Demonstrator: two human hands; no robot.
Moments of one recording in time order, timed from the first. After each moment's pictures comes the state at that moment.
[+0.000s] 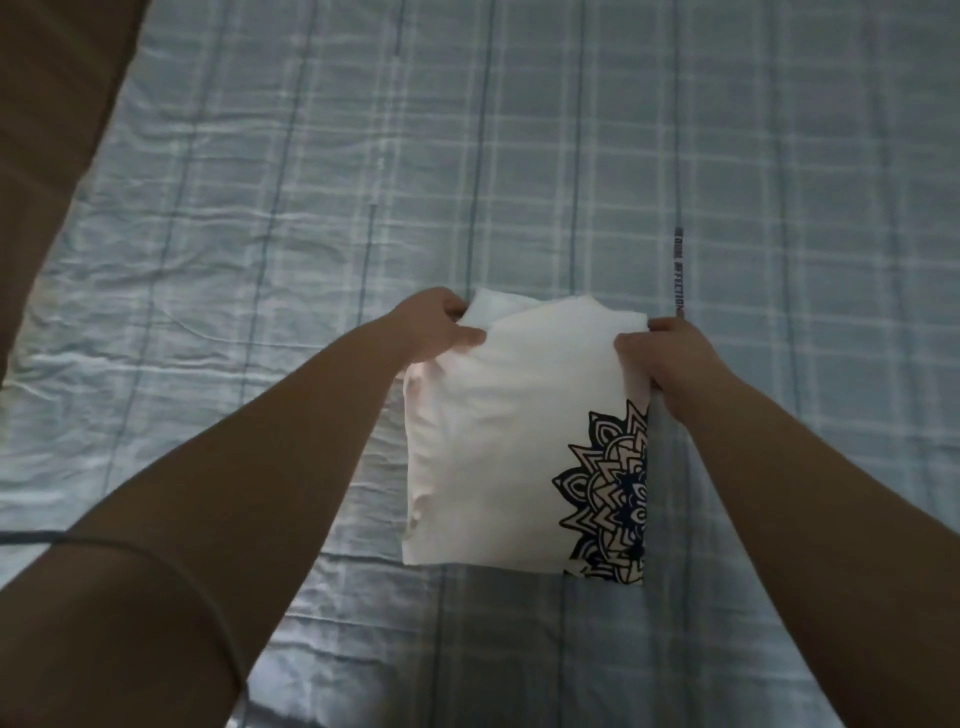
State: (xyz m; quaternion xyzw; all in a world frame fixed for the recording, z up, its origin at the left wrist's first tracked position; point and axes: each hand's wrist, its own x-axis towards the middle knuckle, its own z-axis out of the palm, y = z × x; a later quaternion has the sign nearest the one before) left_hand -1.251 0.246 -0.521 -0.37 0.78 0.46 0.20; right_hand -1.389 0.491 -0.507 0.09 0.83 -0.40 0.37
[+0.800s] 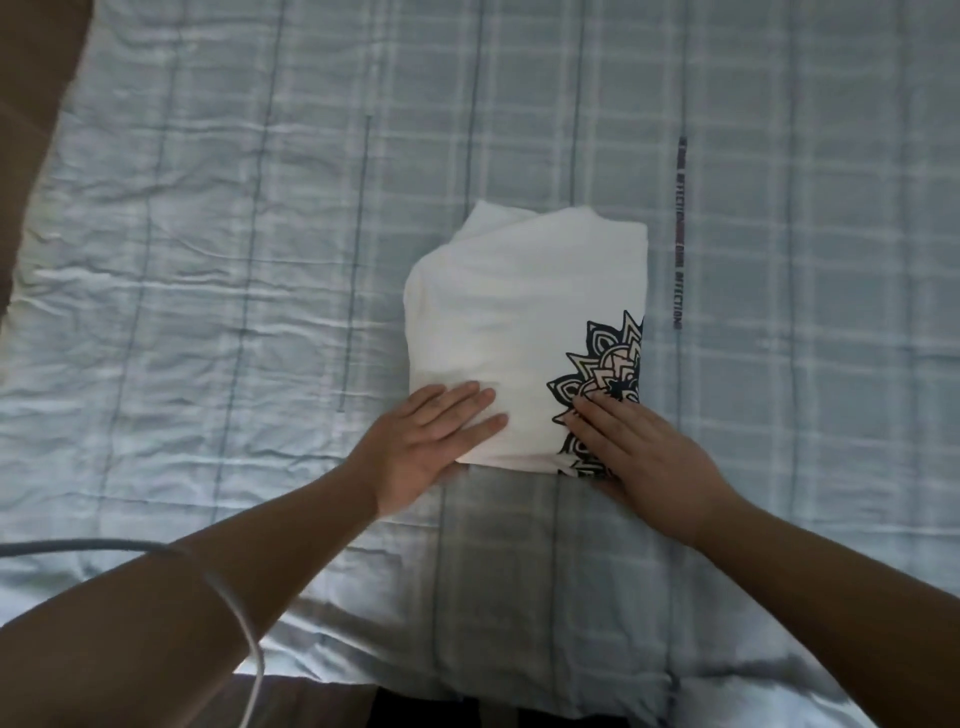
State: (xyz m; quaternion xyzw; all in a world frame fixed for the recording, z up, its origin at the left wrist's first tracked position) left_hand -1.049 0.365 -0.542 0.09 0.98 0.15 0.04; right_hand -1.250 0.644 -0.534 -0.63 0.76 -0.02 0.19
